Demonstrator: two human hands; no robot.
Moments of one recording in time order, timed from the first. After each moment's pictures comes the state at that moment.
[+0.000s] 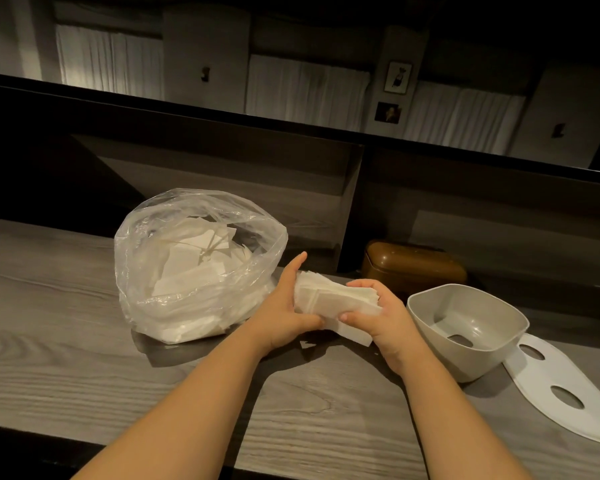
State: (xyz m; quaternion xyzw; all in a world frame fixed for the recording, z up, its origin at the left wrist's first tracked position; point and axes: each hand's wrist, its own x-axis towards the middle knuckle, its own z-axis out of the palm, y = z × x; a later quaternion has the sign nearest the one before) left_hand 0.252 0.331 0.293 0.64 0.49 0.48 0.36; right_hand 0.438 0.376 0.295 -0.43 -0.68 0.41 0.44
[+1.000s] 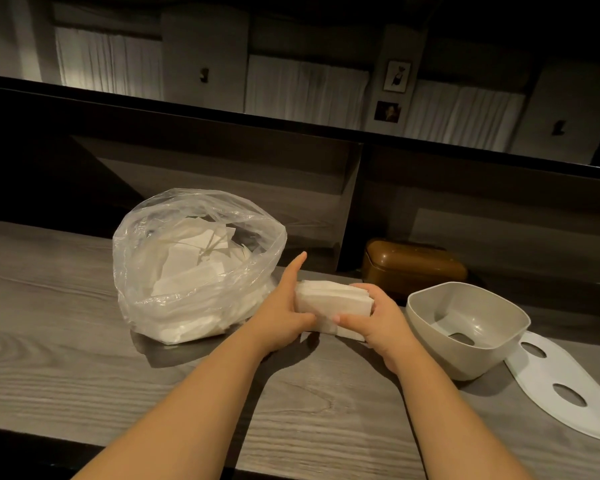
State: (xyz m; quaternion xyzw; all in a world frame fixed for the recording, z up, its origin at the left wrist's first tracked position) left_hand 0.251 0.330 0.291 0.65 0.51 0.46 0.33; right_hand 0.433 0.378 0.291 -0.47 -0.68 0.38 0.41
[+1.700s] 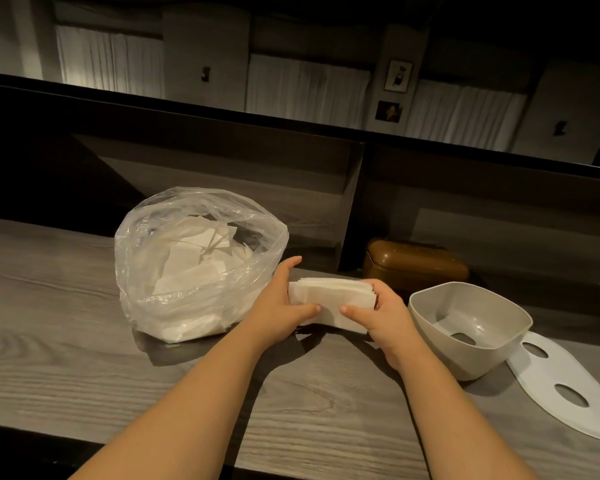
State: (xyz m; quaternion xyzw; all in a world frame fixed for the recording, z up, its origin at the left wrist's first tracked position) left_hand 0.244 0.340 0.287 0.61 0.53 0.50 0.31; right_hand 0.431 0.381 0.294 -0.47 -0.67 0.38 0.43
